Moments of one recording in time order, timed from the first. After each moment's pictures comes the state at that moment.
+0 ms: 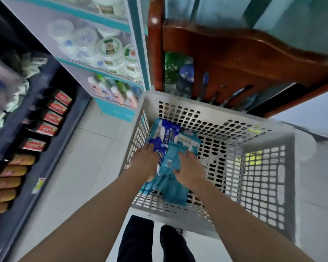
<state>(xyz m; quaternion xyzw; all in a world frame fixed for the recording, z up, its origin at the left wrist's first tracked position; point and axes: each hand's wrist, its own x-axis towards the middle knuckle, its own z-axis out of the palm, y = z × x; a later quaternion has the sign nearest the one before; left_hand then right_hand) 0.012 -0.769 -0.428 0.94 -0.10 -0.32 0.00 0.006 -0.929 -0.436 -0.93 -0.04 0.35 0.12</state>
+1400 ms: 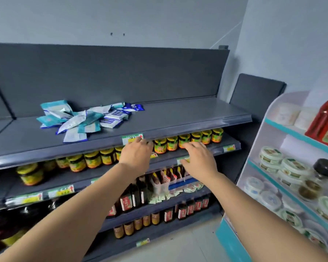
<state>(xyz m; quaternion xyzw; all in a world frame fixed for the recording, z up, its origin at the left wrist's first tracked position) -0.224 -0.307 -0.026 0.92 0.36 0.10 -0.13 -0.053 -0.421 -0.042 -0.80 -0.57 -0.08 0.17</state>
